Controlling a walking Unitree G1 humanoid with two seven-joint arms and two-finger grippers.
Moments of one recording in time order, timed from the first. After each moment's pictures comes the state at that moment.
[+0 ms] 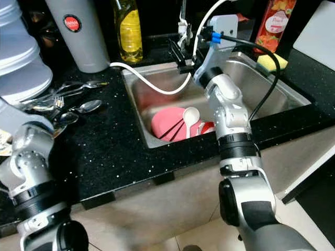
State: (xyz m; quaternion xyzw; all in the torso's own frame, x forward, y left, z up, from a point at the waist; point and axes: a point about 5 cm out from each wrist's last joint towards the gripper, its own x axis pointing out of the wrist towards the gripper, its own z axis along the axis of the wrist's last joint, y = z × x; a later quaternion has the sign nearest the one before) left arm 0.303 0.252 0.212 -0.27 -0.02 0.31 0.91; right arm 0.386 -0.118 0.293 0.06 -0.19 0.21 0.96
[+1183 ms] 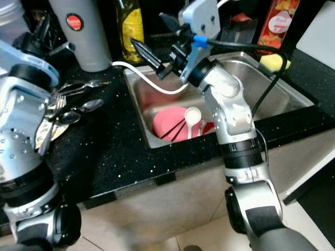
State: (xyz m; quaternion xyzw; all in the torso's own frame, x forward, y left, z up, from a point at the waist) left arm 0.285 0.170 0.336 -0.24 -0.22 -0.13 0.94; right arm 0.325 -0.070 0.323 -0.10 -0.29 0.43 0.85
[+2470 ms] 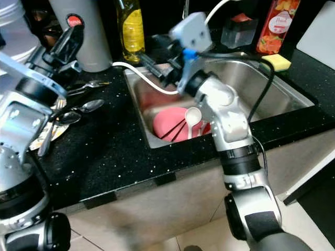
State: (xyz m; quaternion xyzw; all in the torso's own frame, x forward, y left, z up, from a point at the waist) left arm 0.276 0.181 0.314 -0.26 -0.17 -0.20 0.93; right arm 0.353 -0.094 0.305 -0.03 -0.23 0.32 0.92
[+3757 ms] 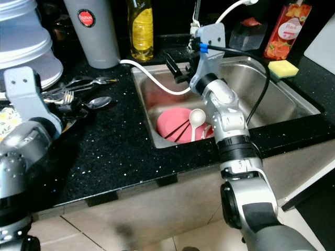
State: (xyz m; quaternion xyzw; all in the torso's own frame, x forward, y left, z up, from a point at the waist) left arm 0.306 0.229 0.213 -0.05 0.13 0.05 0.99; right arm 0.387 -0.110 0.279 0.01 -0.18 0.23 0.96
